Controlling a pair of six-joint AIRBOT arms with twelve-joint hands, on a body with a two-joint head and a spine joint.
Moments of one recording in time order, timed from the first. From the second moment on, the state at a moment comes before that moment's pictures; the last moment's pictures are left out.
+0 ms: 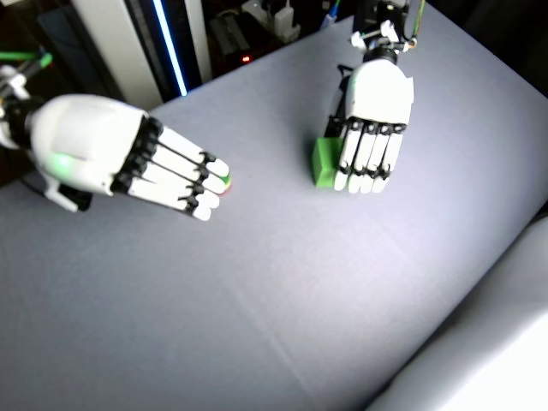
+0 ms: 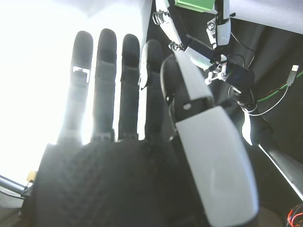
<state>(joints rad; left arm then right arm) 0.53 -1.24 1.26 0.01 -0.57 0.97 -1.11 -0.84 1.01 0.06 1.25 -0.77</state>
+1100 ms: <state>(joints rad) 0.91 -0.80 0.93 -0.14 -1.14 0.97 -0.84 -0.91 1.12 -0.56 0.73 -0.50</state>
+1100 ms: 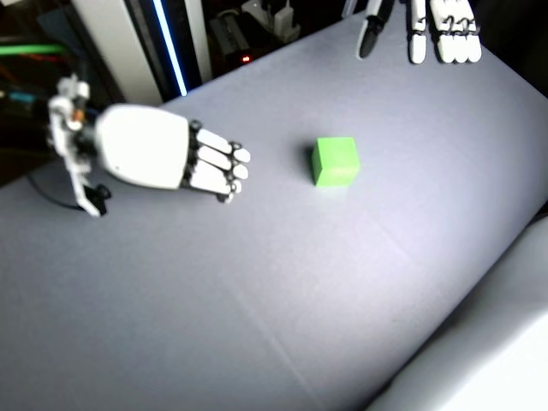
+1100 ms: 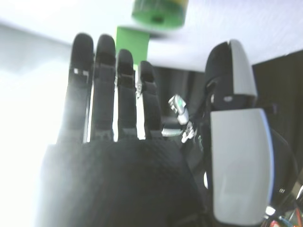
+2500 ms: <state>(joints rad) 0.96 -0.80 0.92 -0.20 -1.17 0.96 -0.76 -0.97 1.18 -0.57 0.65 -0.50</state>
